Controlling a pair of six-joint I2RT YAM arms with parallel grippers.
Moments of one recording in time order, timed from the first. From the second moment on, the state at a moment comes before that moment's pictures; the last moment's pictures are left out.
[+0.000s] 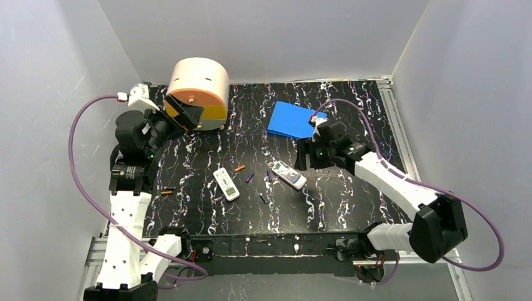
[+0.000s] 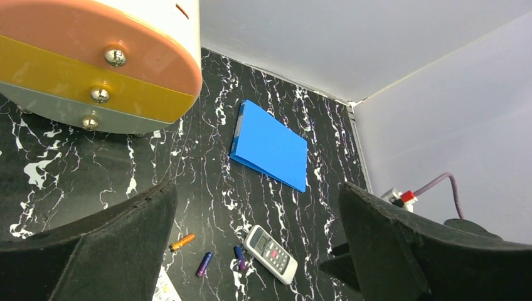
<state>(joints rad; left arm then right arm) -0.04 0.87 1.15 -0.47 0.23 -0.61 0.57 1.26 0.94 -0.54 -0.14 0.38</state>
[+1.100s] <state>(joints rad) -0.04 0.91 1.13 -0.40 0.32 -0.62 0.74 1.69 1.01 -0.49 -0.01 0.06</state>
